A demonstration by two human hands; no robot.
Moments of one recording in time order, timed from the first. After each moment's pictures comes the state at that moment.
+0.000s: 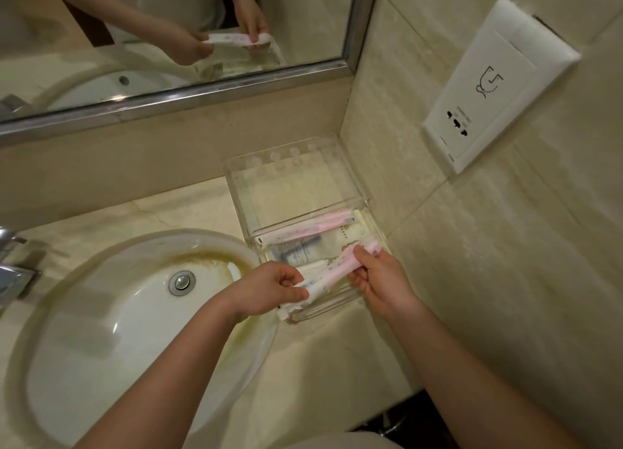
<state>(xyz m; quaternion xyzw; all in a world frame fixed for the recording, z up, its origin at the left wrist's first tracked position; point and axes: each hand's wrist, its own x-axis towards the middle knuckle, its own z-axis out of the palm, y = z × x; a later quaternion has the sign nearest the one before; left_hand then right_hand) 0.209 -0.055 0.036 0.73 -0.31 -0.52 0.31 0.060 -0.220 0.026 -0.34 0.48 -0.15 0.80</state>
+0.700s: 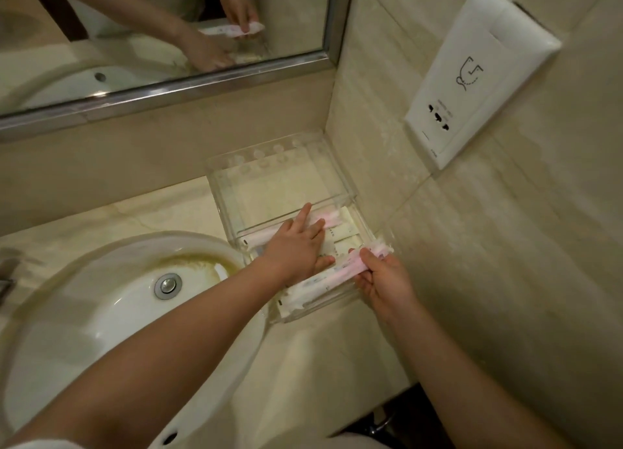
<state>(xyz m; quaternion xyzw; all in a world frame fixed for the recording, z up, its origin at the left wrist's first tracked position) 0.207 -0.152 0.000 0.76 -0.62 -0.18 -0.09 0.040 -0.234 0.022 -0.32 0.53 -0.18 0.77</state>
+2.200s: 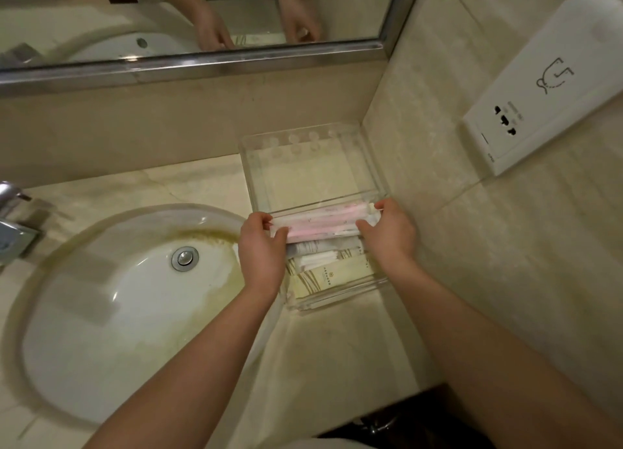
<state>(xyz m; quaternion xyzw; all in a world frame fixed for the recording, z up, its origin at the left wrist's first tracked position) 0.203 -0.079 -0.004 0.87 -0.07 -0.10 0.47 0.111 -0.269 0.004 -0.84 0.49 -0.03 0.22</state>
